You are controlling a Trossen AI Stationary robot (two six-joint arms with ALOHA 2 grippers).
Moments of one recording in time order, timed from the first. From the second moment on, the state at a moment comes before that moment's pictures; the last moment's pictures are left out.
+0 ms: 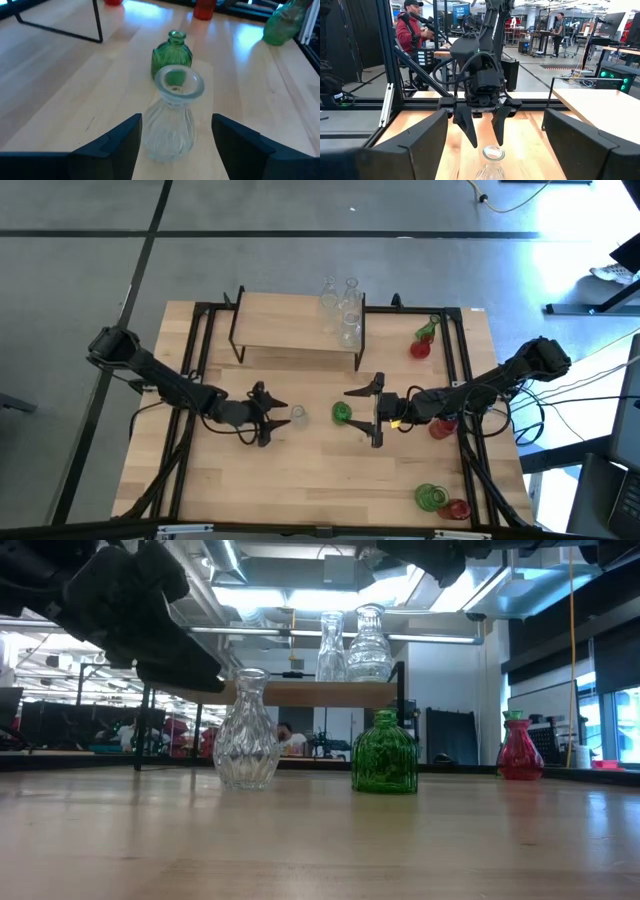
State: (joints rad) left arm -0.39 1.30 0.38 0.42 -0.51 -0.41; right arm 0.37 1.34 0.62 0.74 0.41 -0.02
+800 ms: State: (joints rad) left arm -0.36 1.56 0.37 0.81 -0.54 -0.35; right arm 0.37 1.34 0.62 0.75 0.41 -0.03
